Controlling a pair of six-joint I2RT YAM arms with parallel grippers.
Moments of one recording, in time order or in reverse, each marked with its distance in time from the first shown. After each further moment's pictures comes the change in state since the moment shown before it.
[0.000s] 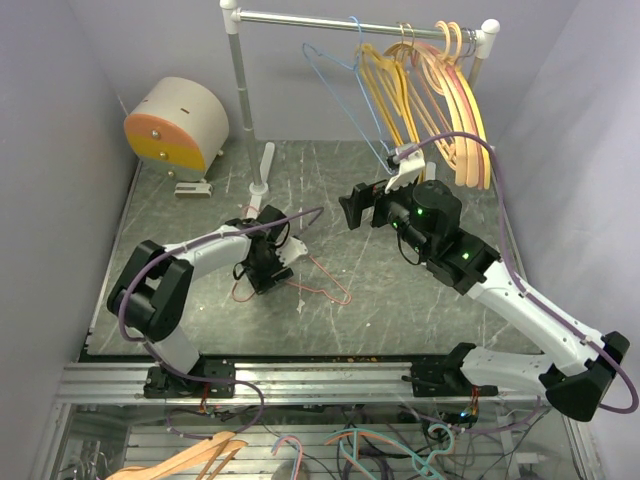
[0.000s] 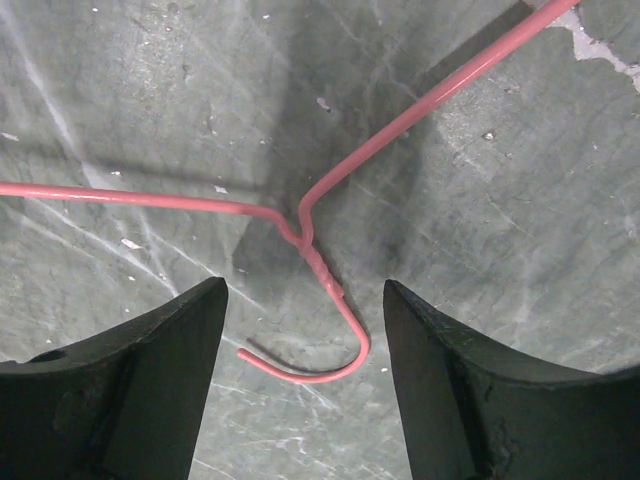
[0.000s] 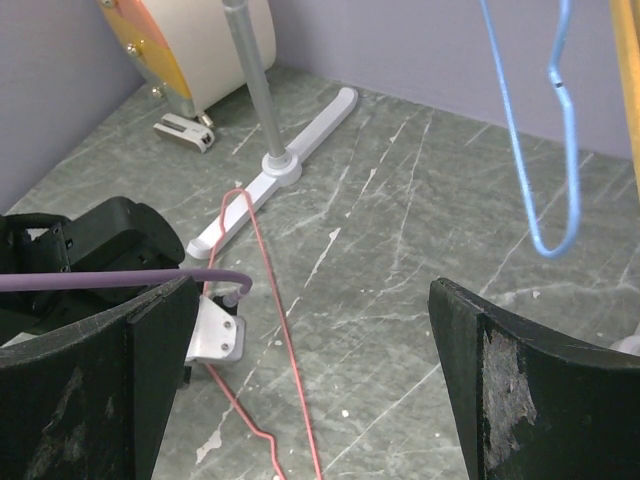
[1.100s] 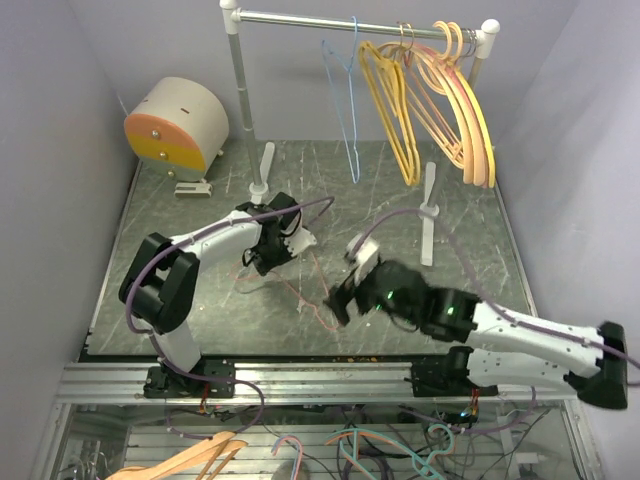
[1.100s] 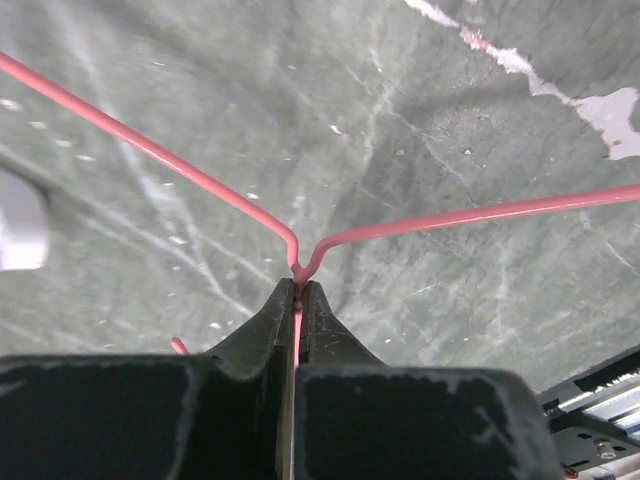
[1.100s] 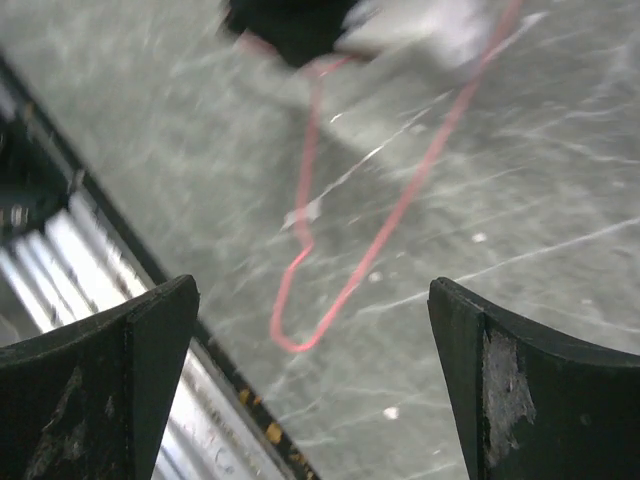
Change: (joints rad) left arm -0.039 0.083 0.171 -0.156 -0.022 -0.014; right arm 0.298 -0.182 -0.354 -0.104 -0.032 0.054
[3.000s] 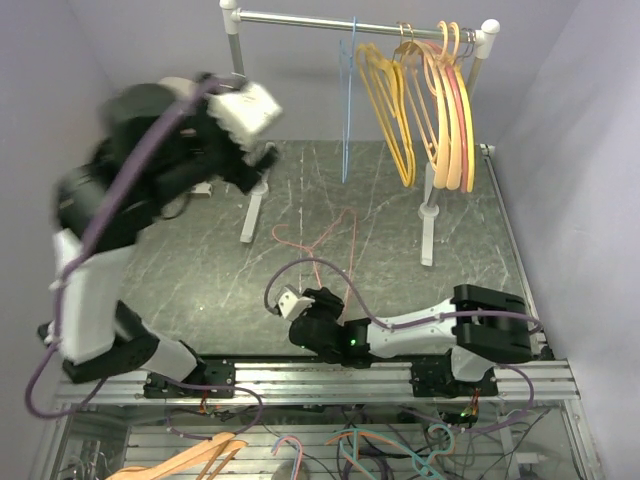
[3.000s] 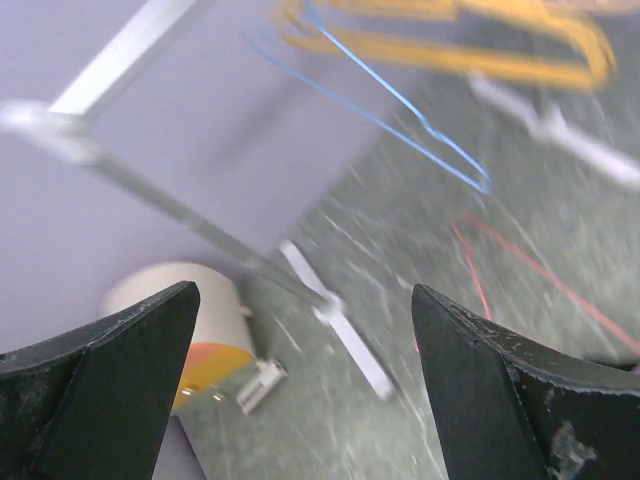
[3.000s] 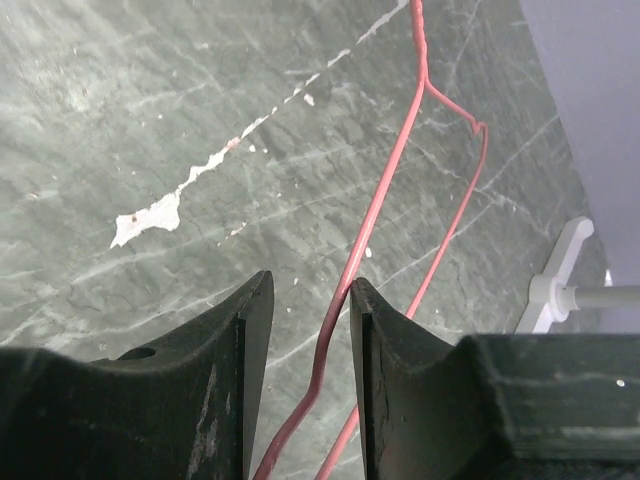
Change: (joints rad) left arm -0.174 -0.229 1.231 -0.372 -0.116 -0.055; right arm 0.368 0.745 -0.008 0.422 0.734 -0.382
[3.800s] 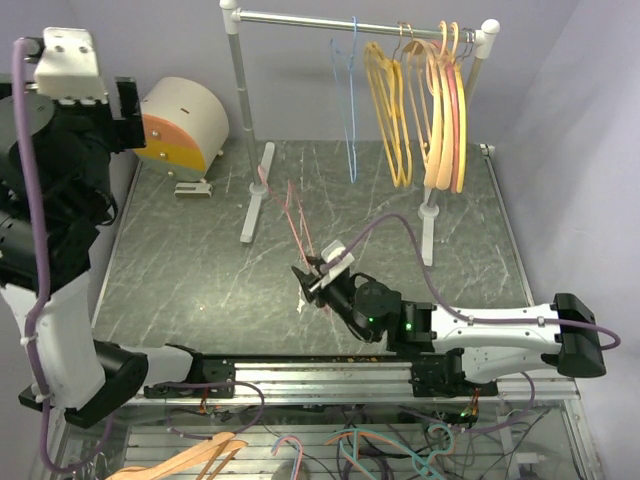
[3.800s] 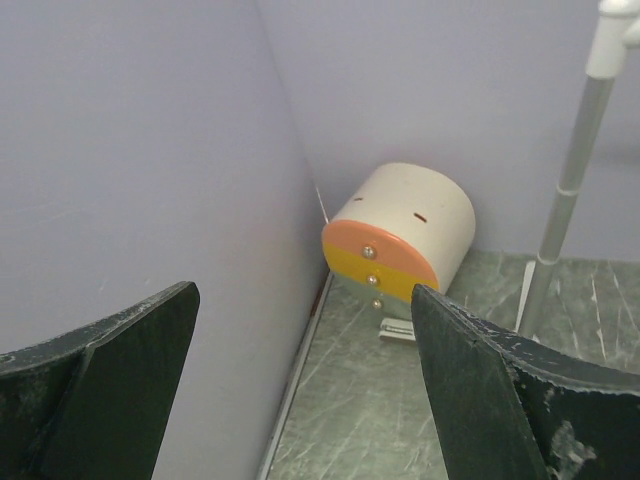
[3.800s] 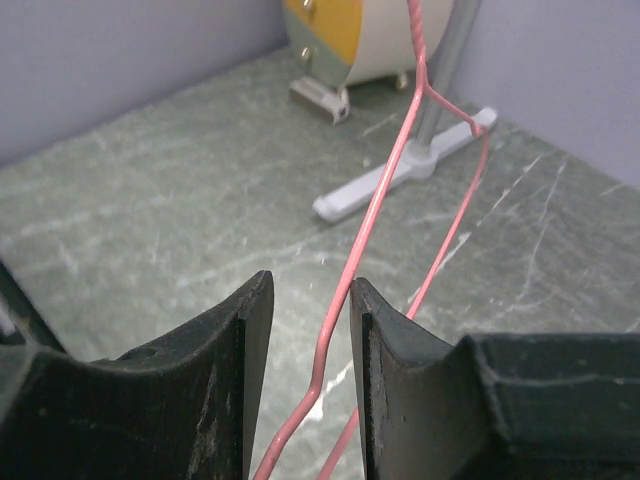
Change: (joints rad) left arm 0.449 -0.193 -0.031 0.199 -0.492 -0.209; right arm -0.032 -0.502 -0.018 0.217 -0.309 0.144
